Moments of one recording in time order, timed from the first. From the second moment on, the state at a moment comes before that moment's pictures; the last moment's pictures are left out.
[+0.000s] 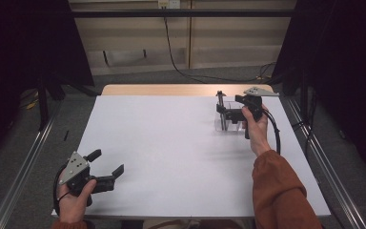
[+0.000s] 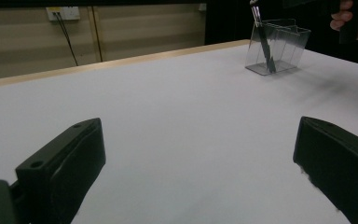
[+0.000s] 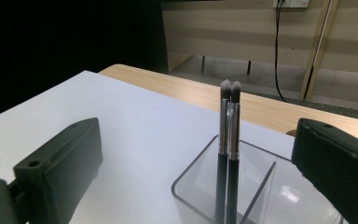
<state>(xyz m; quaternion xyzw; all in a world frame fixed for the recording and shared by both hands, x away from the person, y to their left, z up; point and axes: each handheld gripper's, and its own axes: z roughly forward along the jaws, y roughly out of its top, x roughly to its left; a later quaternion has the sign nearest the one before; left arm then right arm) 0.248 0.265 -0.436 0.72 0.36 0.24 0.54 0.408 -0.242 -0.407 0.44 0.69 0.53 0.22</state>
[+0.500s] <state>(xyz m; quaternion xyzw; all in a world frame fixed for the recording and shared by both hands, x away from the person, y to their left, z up) 0.248 0.263 -0.437 0.72 0.36 0.24 0.54 0.384 -0.251 -0.406 0.44 0.69 0.52 0.25</state>
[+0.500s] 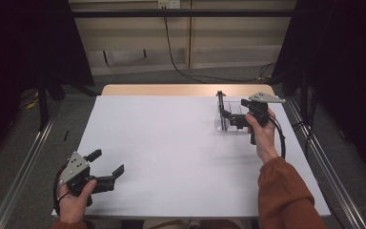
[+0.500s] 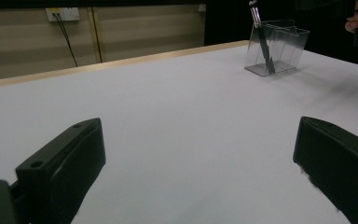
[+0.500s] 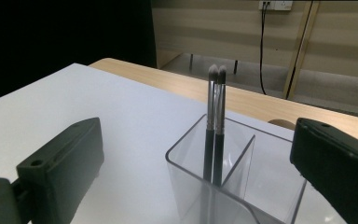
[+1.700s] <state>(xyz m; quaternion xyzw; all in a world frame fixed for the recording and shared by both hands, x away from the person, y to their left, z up) 0.248 0.265 -0.437 0.72 0.36 0.24 0.54 0.320 -0.270 -0.406 0.42 0.69 0.53 0.26</state>
